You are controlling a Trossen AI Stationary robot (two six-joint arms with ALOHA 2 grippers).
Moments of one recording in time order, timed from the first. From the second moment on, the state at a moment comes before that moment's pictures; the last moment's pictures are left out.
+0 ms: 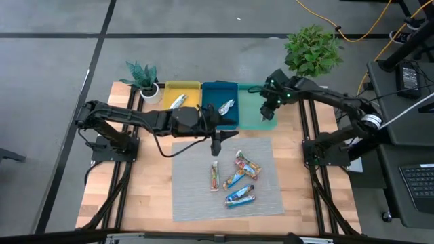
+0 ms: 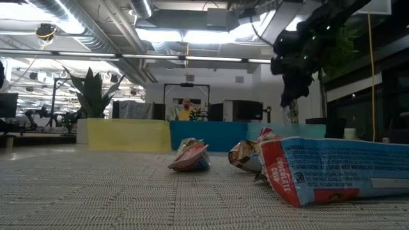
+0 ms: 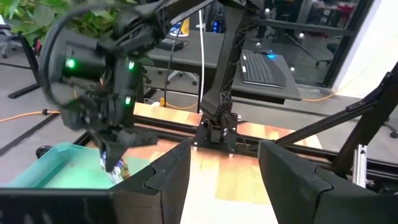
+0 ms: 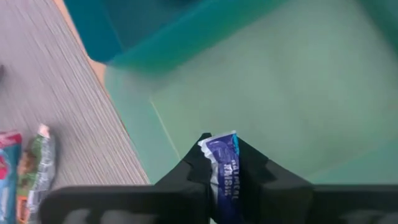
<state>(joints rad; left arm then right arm) -0.08 1.50 1.33 0.00 -0.24 -0.17 -0.74 1.41 0.99 -0.72 -0.28 -0.16</state>
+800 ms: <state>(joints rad) -0.08 1.51 1.33 0.00 -0.24 -0.18 -0.74 1.64 0.99 -0.63 -0.25 -0.16</state>
